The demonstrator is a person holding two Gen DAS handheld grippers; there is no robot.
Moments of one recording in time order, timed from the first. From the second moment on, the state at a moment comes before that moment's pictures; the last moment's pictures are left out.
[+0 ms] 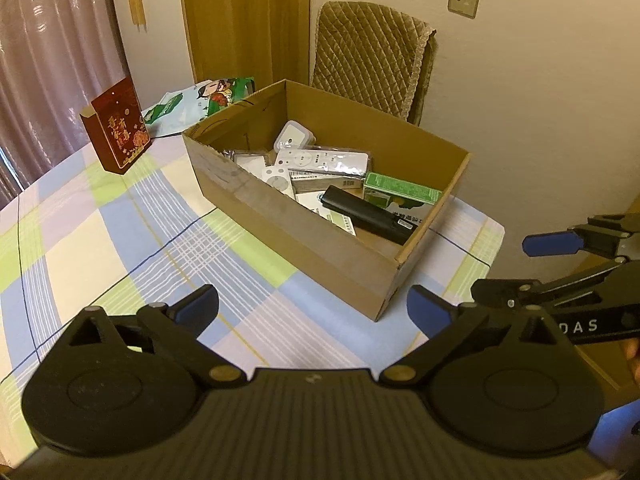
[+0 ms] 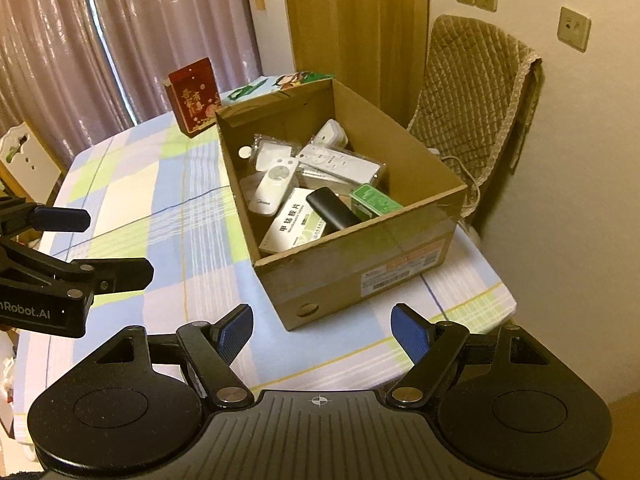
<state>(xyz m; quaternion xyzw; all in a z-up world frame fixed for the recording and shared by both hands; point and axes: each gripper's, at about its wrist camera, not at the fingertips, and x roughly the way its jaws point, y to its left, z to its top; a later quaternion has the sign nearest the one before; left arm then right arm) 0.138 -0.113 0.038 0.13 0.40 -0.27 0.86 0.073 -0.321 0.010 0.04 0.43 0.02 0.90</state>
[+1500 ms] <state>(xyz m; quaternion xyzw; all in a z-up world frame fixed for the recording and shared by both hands) 0.152 -0.135 0.028 0.15 0.39 -0.25 0.87 0.098 -0.344 -0.004 0.06 0.46 0.03 0.88</state>
